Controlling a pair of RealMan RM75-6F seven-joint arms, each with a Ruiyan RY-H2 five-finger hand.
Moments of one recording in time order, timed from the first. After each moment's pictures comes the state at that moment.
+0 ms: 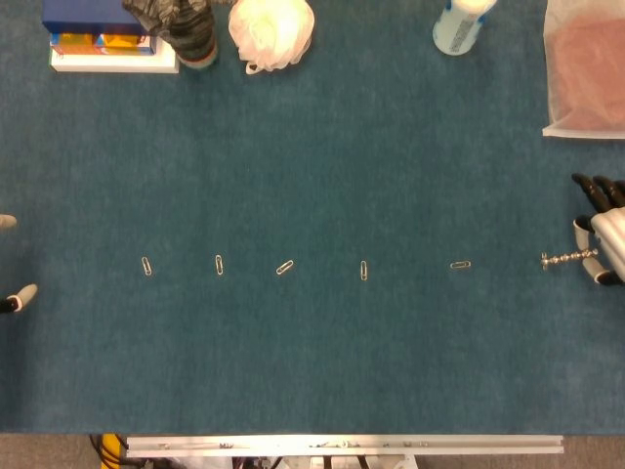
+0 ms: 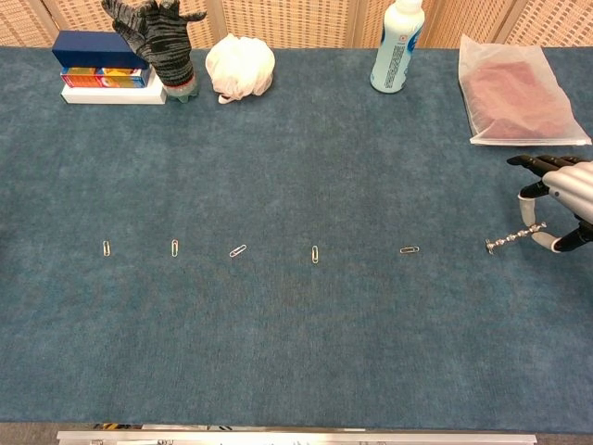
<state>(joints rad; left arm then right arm) -0.09 -1.22 -0.03 -1.54 1.35 1.34 0.06 0.39 -1.23 -0.07 -1.61 -1.26 1.02 -0.39</state>
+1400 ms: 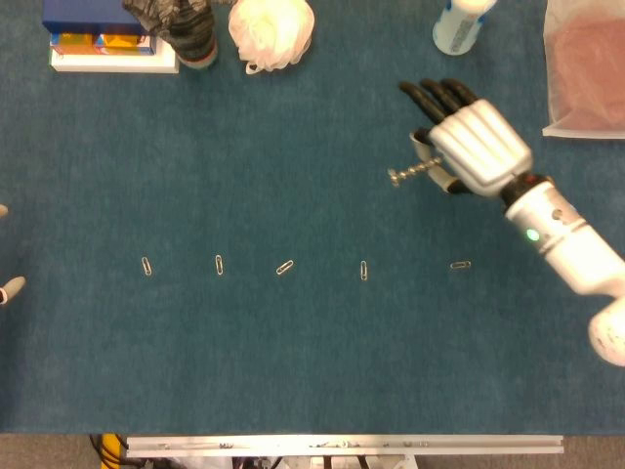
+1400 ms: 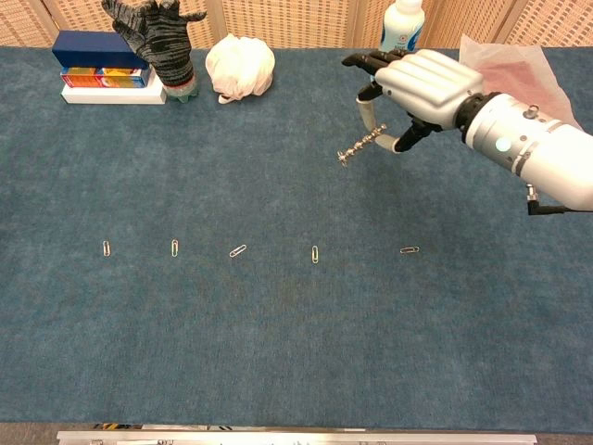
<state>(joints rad) -0.11 -1.16 -0.01 -1.47 1.45 1.35 -0.09 0.75 -1.45 0.20 -1.54 -1.26 0.87 -0.43</state>
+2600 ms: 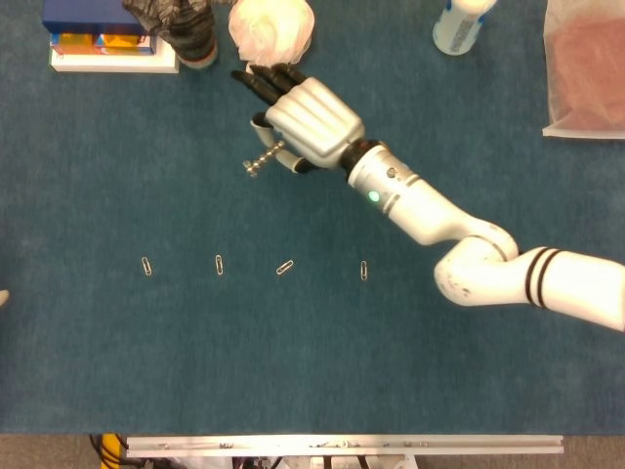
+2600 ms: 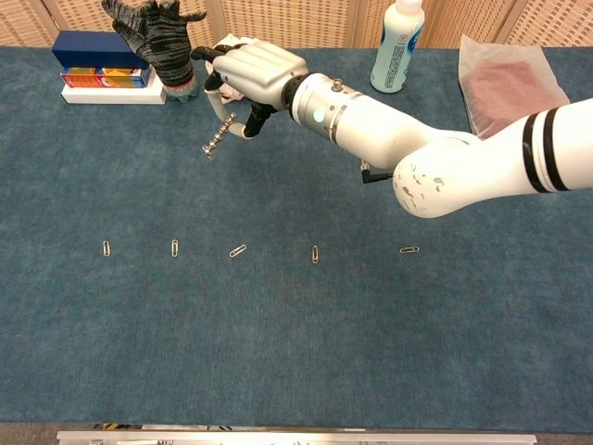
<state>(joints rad) -0.10 -1.16 0.02 -1.38 1.47 1.34 -0.19 1.16 -1.85 0.33 -1.06 -1.24 0.69 -0.20</state>
